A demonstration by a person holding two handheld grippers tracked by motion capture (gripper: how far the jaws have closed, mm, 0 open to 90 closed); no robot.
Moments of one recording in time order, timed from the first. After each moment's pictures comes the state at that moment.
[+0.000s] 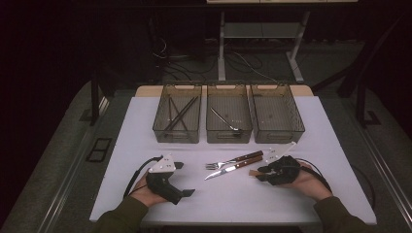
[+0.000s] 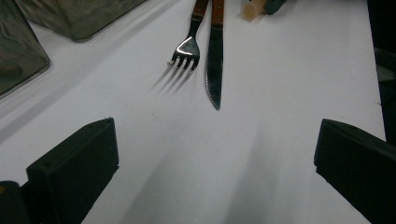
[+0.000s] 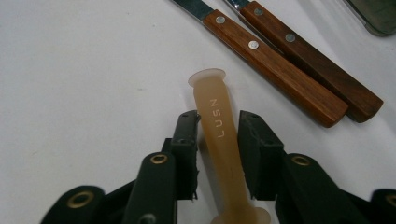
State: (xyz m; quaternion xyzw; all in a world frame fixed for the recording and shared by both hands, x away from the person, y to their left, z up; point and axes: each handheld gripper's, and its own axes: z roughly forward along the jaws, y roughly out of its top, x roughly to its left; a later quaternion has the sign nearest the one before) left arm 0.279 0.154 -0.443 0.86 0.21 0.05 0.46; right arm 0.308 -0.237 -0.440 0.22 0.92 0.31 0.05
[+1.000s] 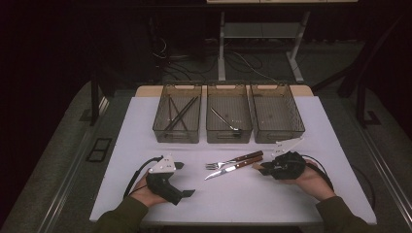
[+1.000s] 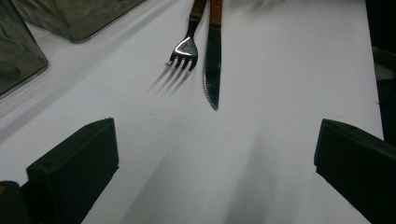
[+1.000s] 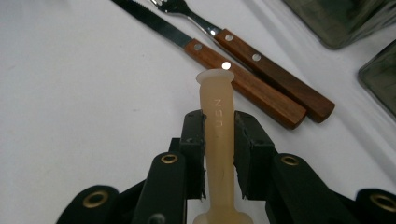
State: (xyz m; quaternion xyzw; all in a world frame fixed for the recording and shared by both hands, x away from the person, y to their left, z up) left arm 0.279 0.154 -0.442 0.86 0.21 0.05 0.46; right arm 0.309 -0.247 -0.423 0.26 0.90 0.34 0.06
